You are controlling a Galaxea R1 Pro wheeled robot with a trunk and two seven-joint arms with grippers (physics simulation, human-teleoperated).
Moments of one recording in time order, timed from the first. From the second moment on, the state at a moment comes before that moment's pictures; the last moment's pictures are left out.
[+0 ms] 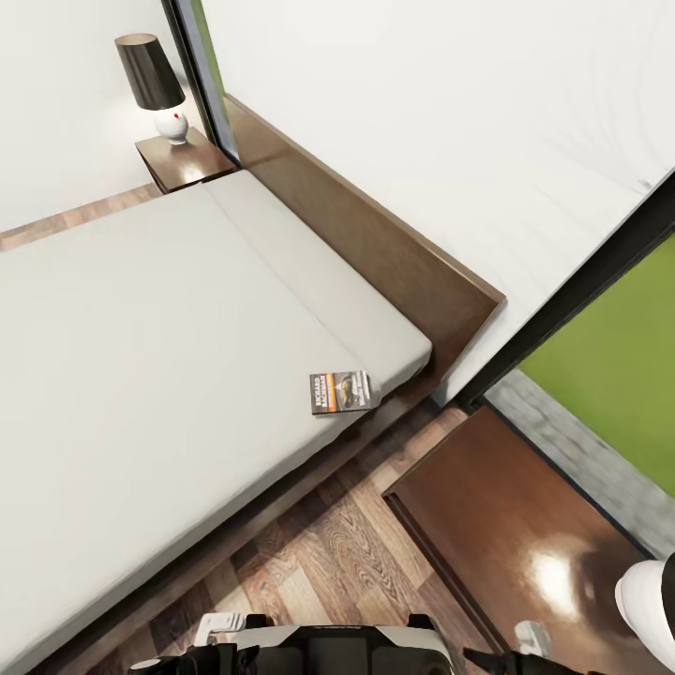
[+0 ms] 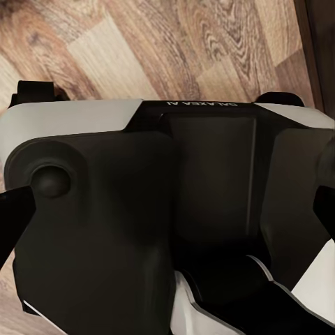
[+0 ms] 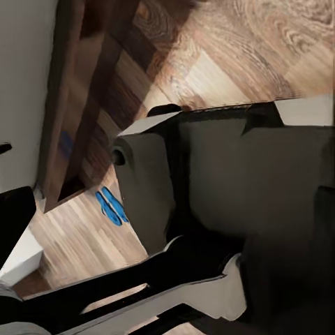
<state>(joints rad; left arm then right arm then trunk) -0.53 0.07 0.58 -0.02 -0.48 -0.05 -0.45 -0.41 -0.30 -0.16 -0.21 -0.12 0.15 1.05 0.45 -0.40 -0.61</state>
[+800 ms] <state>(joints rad) -0.53 0.07 0.58 -0.02 -0.48 -0.06 -0.46 -0.42 -0.11 -0.16 -0.99 -0.24 0.74 1.04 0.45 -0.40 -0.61</state>
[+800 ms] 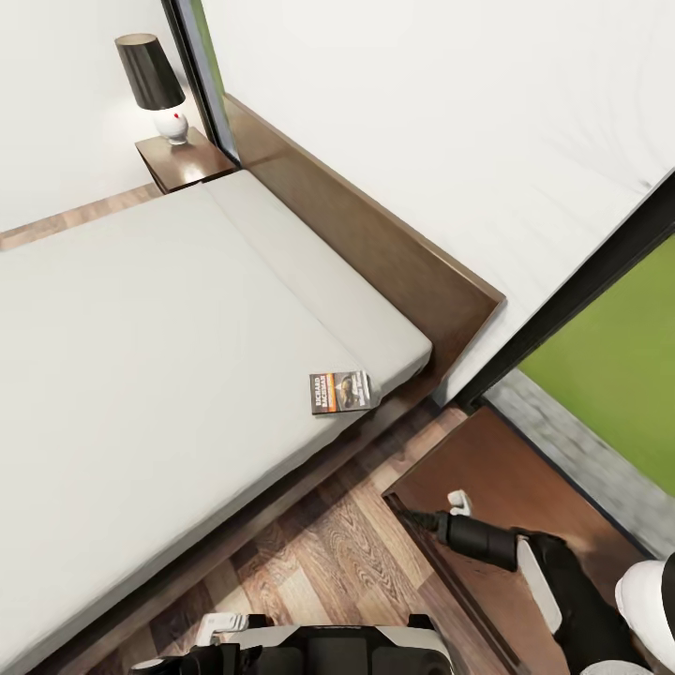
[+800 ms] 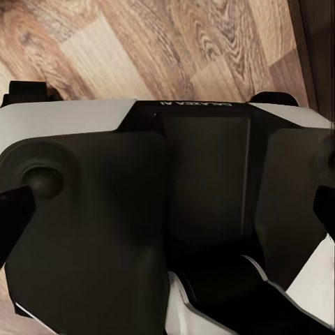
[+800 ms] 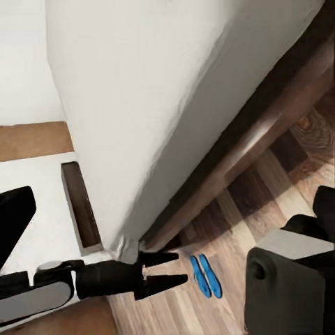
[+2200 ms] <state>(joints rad) -0.50 0.04 0.58 -0.02 -0.48 -0.06 -0.46 -0.54 0.06 -0.14 -0.96 -1.26 0.36 0.50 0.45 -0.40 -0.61</state>
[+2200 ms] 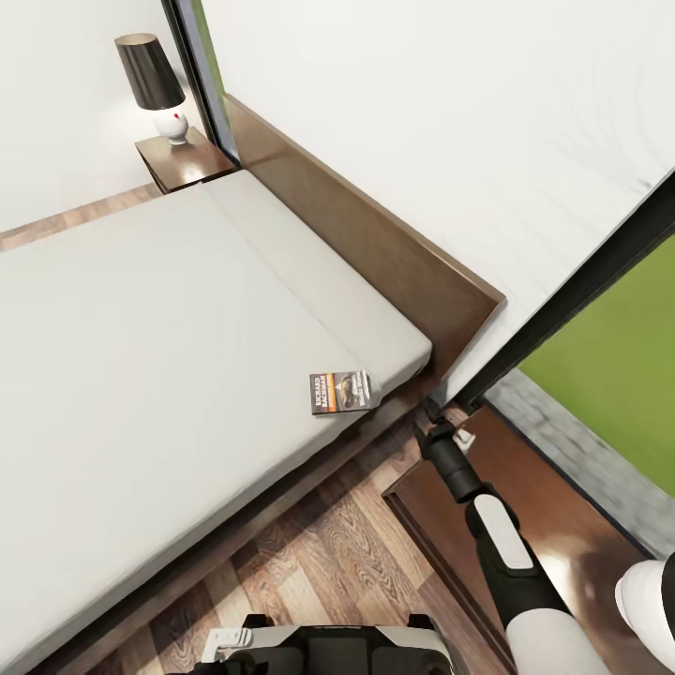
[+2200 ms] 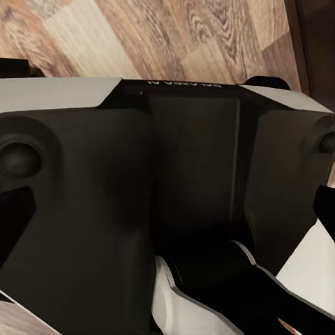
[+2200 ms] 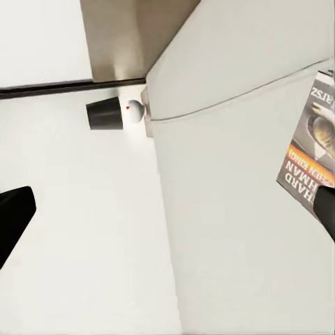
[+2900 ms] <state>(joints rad) -0.50 0.04 0.58 -0.02 -0.48 -0.06 -0.46 -0.54 0.06 -0.09 -0.82 -1.20 0.39 0.52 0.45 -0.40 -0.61</state>
